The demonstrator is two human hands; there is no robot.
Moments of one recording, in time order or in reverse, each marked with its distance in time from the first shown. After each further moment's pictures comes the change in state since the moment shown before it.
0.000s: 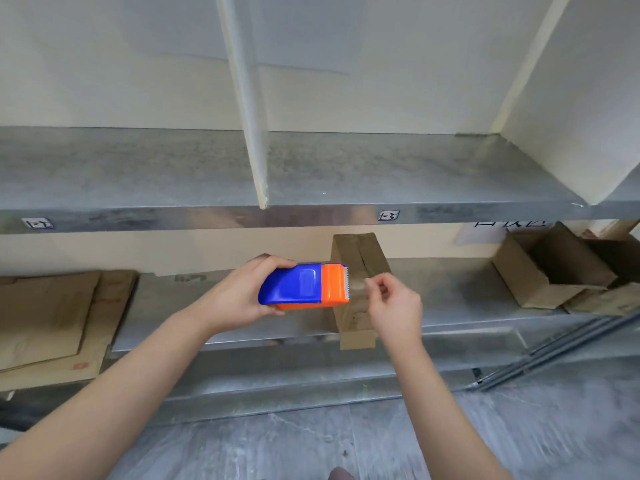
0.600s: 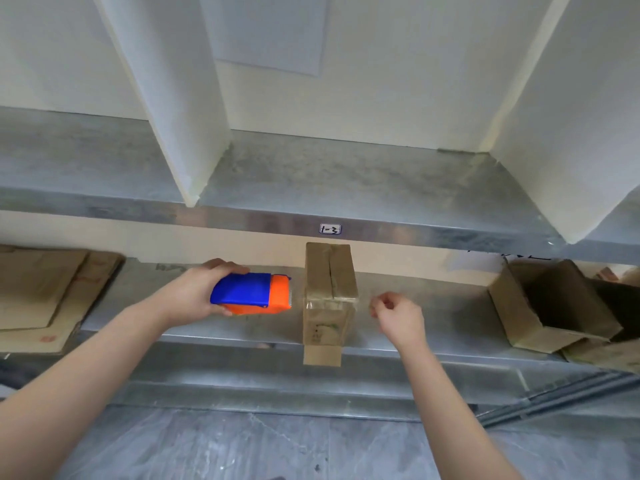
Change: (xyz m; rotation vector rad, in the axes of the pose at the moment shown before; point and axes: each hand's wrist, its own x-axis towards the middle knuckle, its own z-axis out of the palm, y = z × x) left_hand 0.018 0.005 0.024 0.187 0.005 -0.271; right_hand 0.087 0.095 -0.028 -0.039 -0.393 0.181
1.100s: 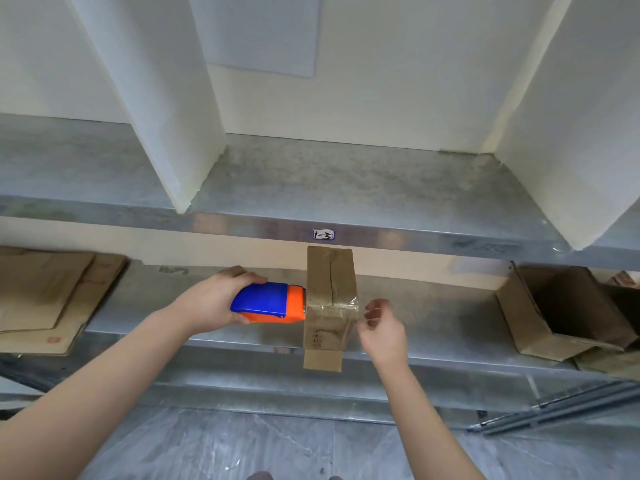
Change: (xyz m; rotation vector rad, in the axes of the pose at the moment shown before) left_hand 0.017 0.023 0.019 0.082 -0.057 -0.019; right_hand -0.013 0.006 0.029 0.084 0.029 -0.038
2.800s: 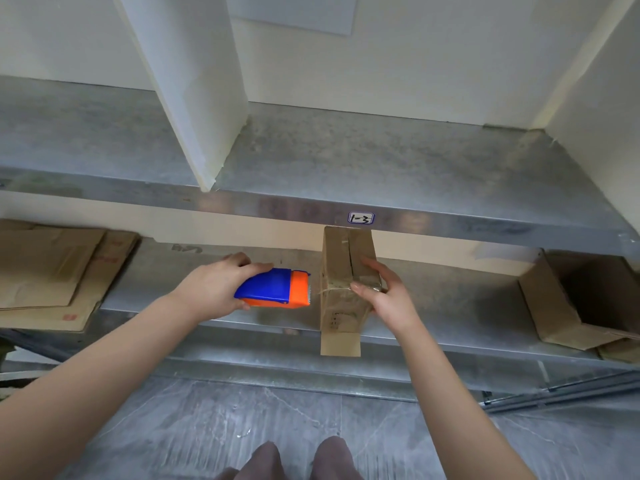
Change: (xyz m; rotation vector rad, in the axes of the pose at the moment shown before) left_hand -0.012 -0.026 0.003 0.260 -0.071 -0.062; right_hand 0.018 -0.037 0.008 0.259 -0.238 -0.097
